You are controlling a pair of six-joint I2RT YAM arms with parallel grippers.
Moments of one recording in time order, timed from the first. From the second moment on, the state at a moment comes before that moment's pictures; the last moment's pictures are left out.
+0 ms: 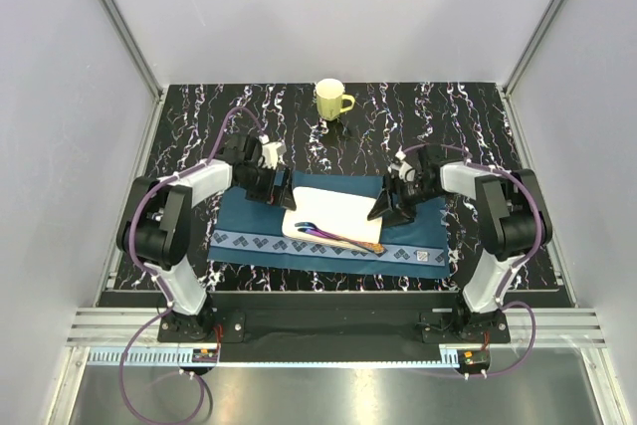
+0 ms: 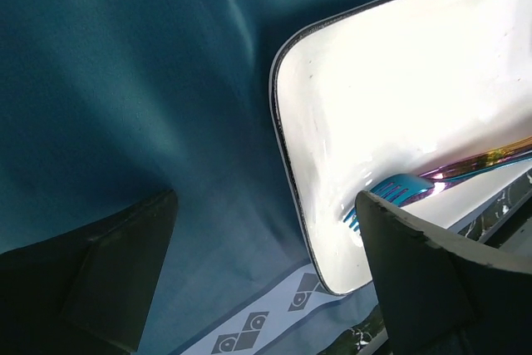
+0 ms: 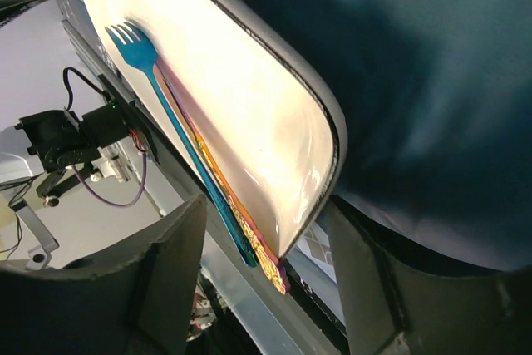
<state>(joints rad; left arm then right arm) -0.27 1.74 1.02 -0.40 0.53 -0.02 0.17 1.80 0.96 -0.48 -0.85 0.26</state>
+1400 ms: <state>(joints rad) -0.32 1.71 1.02 -0.49 0.44 0.03 0.19 1.84 1.00 -0.51 -0.76 0.25</state>
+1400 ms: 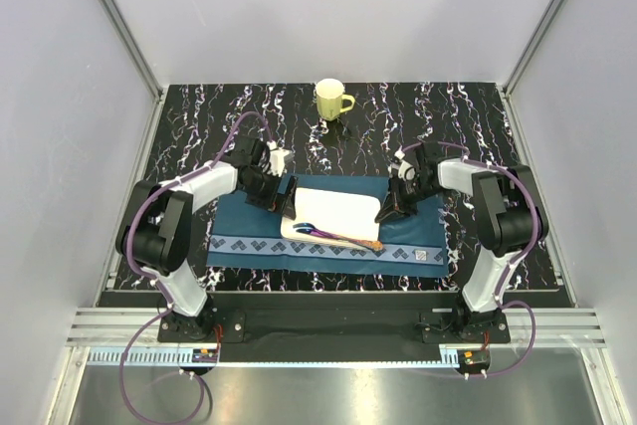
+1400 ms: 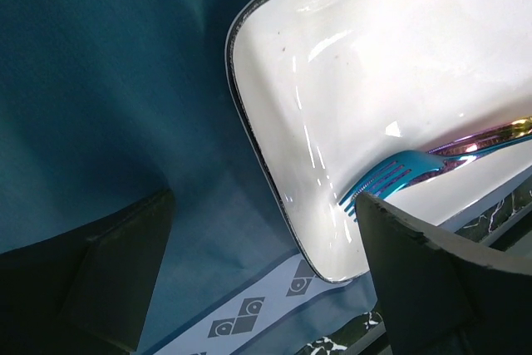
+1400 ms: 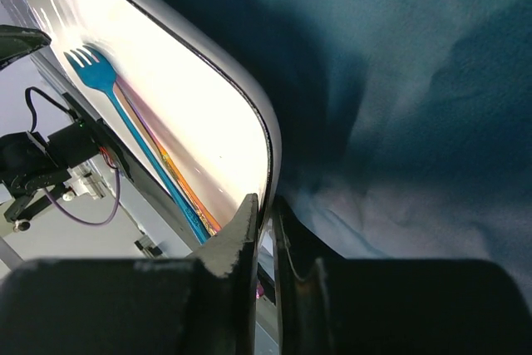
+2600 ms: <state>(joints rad) -0.32 1.69 1.05 -0.51 0.50 0.02 0.20 1.91 1.10 -0.61 -0.76 0.21</state>
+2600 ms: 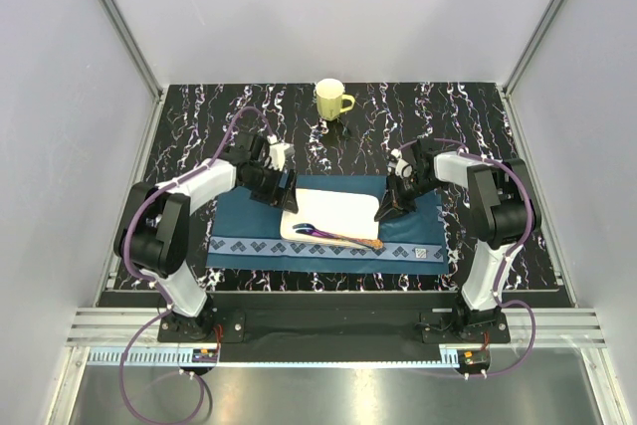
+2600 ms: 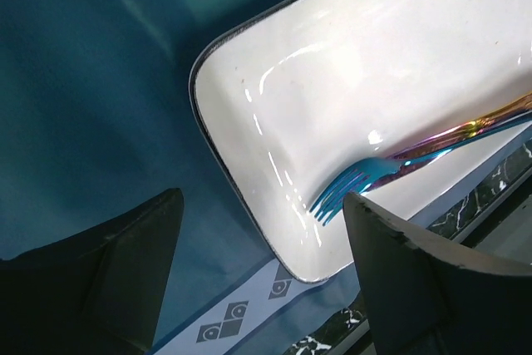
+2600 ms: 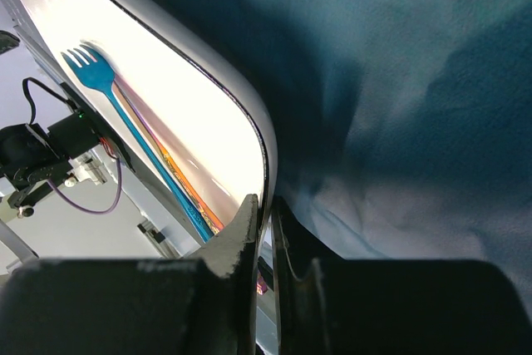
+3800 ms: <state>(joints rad) -0.32 1.71 1.02 -0.43 0.47 -0.10 0.20 1.91 1.11 -0.61 -0.76 0.20</state>
